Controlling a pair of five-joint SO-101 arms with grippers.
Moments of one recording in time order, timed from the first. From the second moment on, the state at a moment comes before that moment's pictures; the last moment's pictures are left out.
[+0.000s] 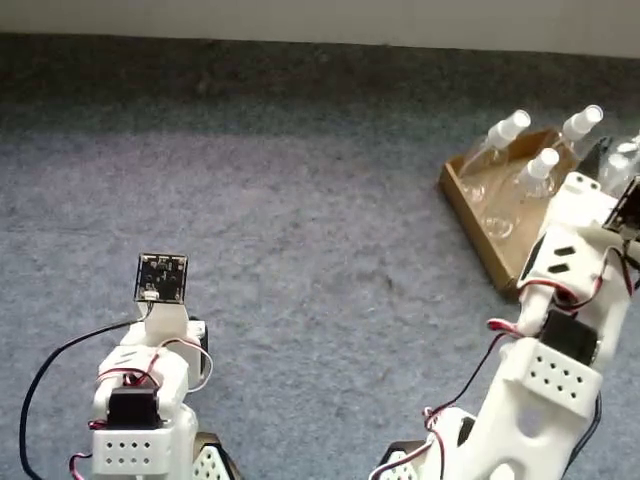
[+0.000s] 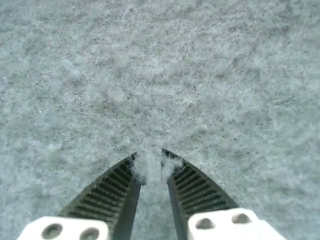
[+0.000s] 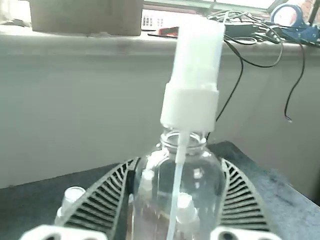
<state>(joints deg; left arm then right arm) -7.7 -104.1 95.9 69.7 1.0 25.4 -51.2 51.5 5.3 4.2</state>
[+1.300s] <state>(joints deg) 0.1 -104.1 95.9 75.5 1.0 23.2 -31.7 76.8 -43.9 4.2</state>
